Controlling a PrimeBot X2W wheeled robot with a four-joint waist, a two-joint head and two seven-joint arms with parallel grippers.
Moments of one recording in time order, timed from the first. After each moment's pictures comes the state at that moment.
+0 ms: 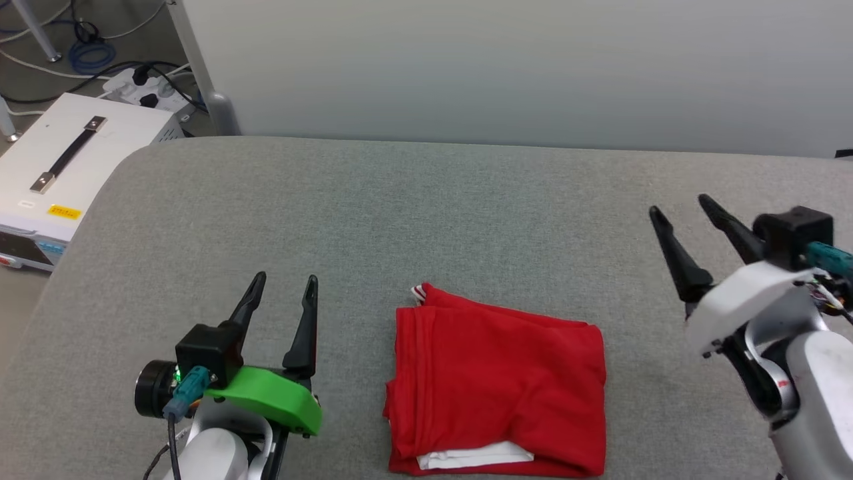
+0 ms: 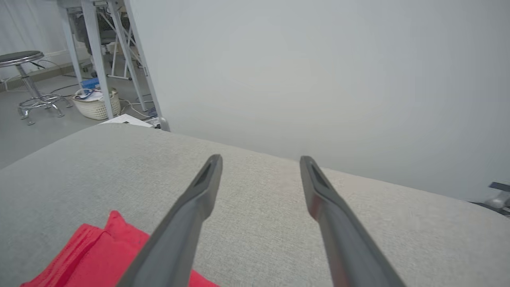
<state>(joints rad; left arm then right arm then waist) -0.15 0.31 -0.36 0.16 -0.45 0.09 -0.26 -0.34 -0.31 0.22 0.17 0.40 0.13 0.06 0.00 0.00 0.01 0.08</state>
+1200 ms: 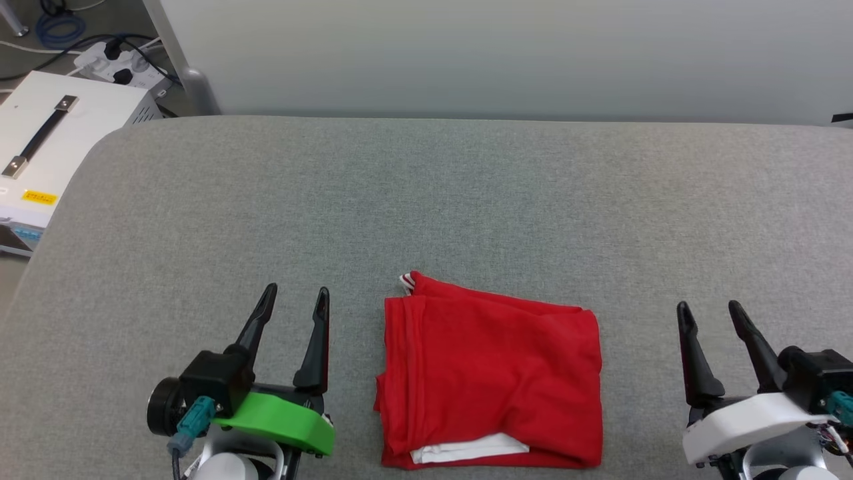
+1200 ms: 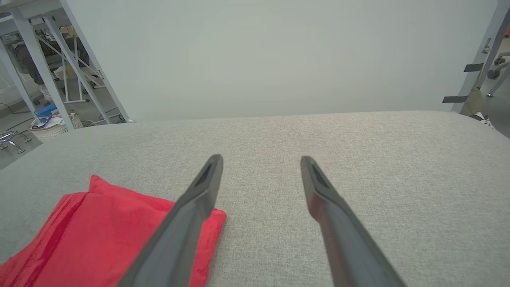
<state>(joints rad) -0.04 0.10 -0.12 0.09 -0.21 -0.11 -0.26 0.06 -0.07 -0.03 -0.04 0.22 0.13 -0.11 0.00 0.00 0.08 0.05</state>
